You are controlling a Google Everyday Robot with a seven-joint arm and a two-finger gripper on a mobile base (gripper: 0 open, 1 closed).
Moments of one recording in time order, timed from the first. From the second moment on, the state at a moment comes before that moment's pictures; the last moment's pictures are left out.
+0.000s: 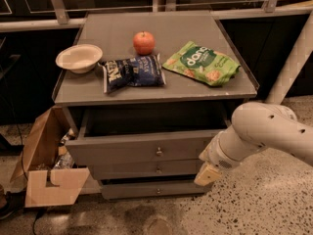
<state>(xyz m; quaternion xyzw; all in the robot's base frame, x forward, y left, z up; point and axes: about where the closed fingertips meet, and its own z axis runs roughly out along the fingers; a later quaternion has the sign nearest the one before) 0.455 -0.161 0.650 -0.55 0.81 0.09 0.15</state>
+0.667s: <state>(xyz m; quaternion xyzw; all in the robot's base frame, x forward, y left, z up) 0.502 -0.151 0.643 -0.56 0.81 0.06 0.16</state>
